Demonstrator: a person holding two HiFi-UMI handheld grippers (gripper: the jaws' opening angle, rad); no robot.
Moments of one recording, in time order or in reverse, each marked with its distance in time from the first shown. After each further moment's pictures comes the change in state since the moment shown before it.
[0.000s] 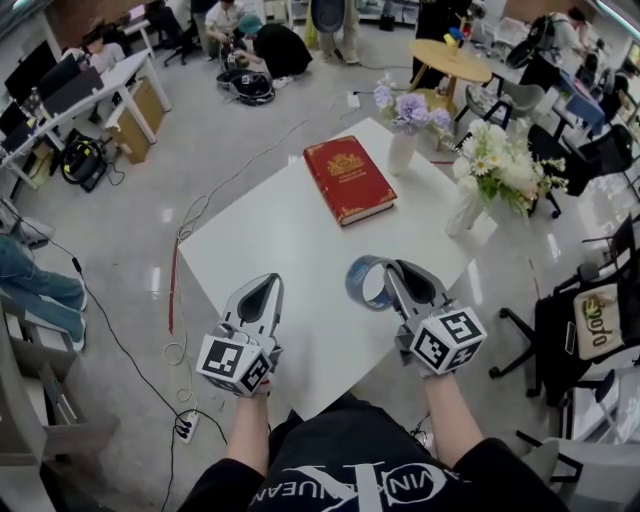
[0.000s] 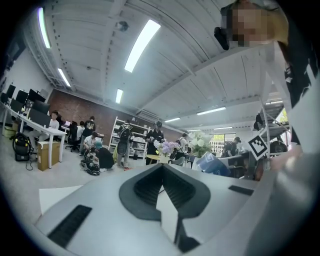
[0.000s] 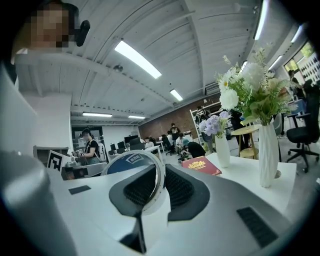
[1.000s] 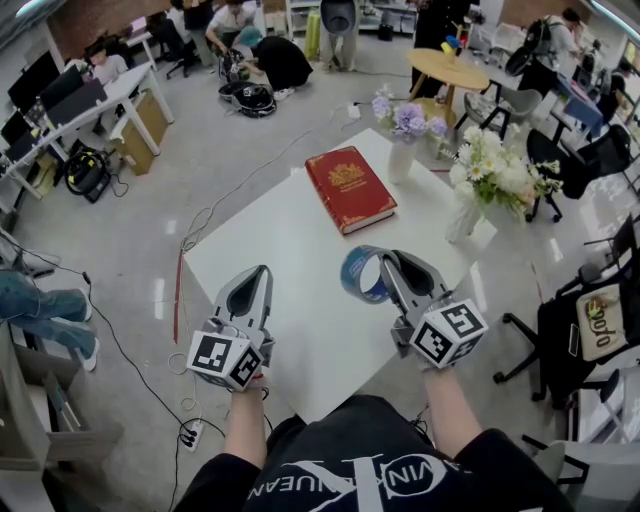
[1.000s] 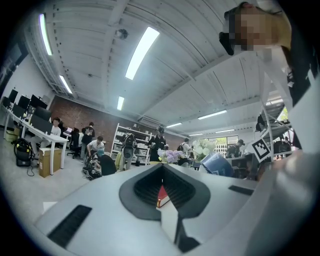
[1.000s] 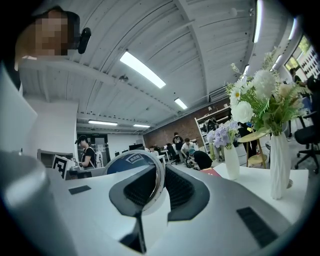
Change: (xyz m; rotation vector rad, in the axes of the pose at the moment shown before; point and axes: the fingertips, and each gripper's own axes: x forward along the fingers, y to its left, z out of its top) left arm -0.001 0.021 0.037 0.025 -0.069 0.027; right arm 0.013 0.014 0.037 -0.011 -0.113 0.065
